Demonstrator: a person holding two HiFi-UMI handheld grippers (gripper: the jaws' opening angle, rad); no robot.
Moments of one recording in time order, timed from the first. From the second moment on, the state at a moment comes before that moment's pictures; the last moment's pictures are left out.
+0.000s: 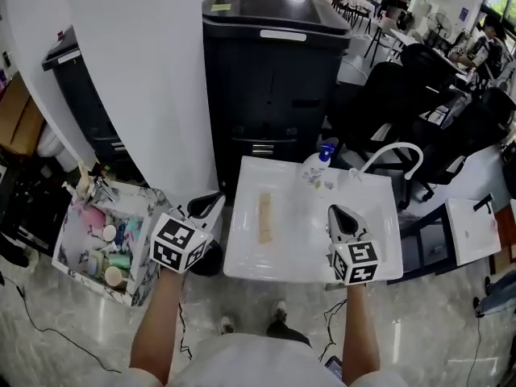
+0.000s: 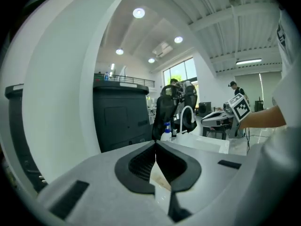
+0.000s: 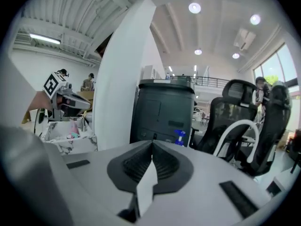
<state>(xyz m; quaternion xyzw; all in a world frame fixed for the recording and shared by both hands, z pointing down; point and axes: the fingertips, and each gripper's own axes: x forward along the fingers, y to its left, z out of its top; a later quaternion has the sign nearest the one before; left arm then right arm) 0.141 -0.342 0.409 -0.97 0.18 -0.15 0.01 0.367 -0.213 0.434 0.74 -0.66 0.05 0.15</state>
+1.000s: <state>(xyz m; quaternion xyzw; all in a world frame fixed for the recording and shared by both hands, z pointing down) 0.194 -0.303 0.287 -0.98 0.16 -0.05 0.12 0.384 -0.169 0.285 0.74 -0.66 -0.09 0.11</state>
